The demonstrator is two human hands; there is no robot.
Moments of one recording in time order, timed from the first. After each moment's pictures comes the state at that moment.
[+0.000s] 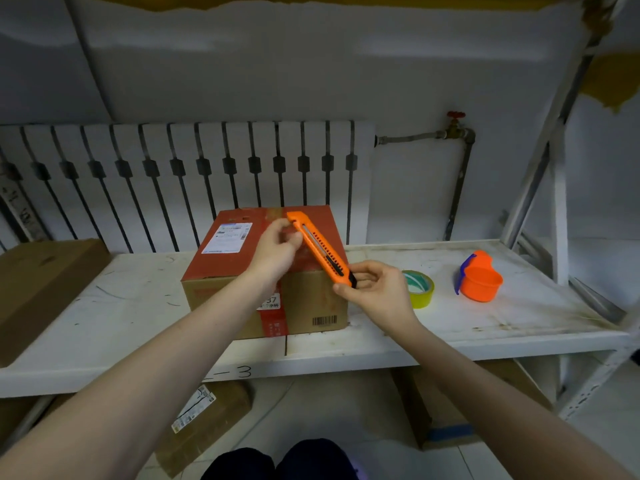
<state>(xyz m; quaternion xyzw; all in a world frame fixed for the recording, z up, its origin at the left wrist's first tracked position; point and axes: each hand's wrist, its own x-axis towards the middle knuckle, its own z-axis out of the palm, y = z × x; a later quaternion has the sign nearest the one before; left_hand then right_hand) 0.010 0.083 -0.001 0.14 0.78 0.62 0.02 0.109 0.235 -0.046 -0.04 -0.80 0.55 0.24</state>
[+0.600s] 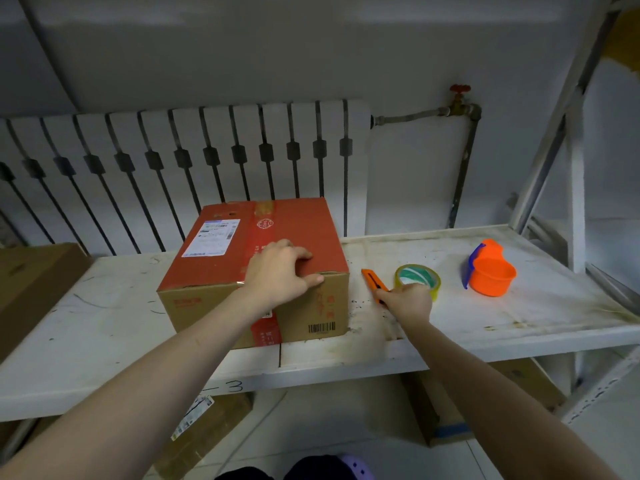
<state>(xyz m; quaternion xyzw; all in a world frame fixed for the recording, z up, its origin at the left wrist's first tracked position) -0.020 0.104 -0.029 0.28 0.95 0.14 -0.08 0.030 0.328 -0.140 -0.35 -0.80 0.45 0.20</state>
